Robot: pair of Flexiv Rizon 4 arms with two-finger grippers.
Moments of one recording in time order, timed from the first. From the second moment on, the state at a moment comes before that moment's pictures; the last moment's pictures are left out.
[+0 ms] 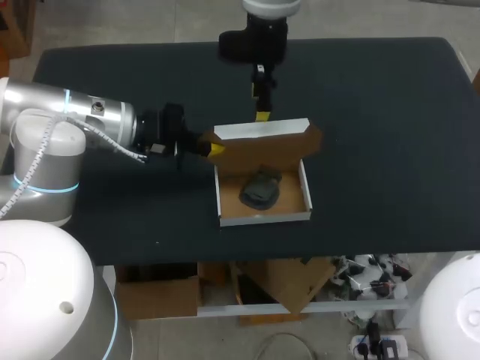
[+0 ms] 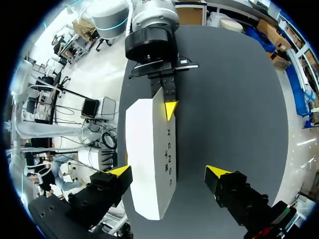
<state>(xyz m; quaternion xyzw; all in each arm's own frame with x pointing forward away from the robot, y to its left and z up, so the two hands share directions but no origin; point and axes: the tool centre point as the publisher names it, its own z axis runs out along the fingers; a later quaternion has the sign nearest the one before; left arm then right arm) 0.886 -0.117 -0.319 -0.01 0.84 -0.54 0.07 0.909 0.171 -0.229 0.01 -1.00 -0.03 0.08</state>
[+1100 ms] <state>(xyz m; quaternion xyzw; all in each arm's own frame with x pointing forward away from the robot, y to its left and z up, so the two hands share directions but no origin) 0.886 -0.117 -0.319 -0.01 0.84 -0.54 0.07 0.940 0.166 -0.206 -0.09 -0.99 -0.04 0.08</state>
